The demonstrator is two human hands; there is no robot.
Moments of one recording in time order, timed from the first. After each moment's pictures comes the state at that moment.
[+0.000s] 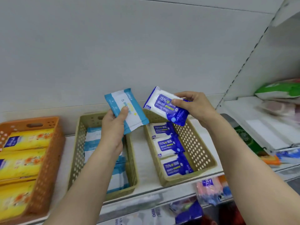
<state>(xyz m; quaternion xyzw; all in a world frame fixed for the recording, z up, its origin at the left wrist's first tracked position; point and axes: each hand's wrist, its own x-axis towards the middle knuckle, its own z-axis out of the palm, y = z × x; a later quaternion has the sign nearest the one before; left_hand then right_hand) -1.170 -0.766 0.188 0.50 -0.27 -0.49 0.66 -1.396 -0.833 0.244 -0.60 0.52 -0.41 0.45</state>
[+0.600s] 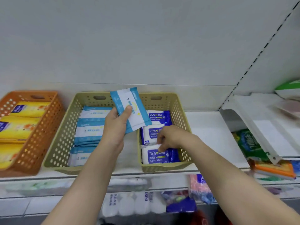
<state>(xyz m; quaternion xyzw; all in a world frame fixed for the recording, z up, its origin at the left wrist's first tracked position) -1.244 -0.739 0.165 0.56 -0.23 -0.46 0.65 -1.419 -0.826 0.126 -0.83 0.46 0.15 0.28</state>
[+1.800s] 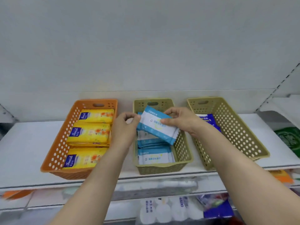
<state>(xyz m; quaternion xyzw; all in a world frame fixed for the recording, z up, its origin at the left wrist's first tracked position) -1.048 -0.675 0.156 0.68 -0.35 -0.30 0.56 -1.233 -0.763 0.177 -0.65 0.49 -0.22 0.53</state>
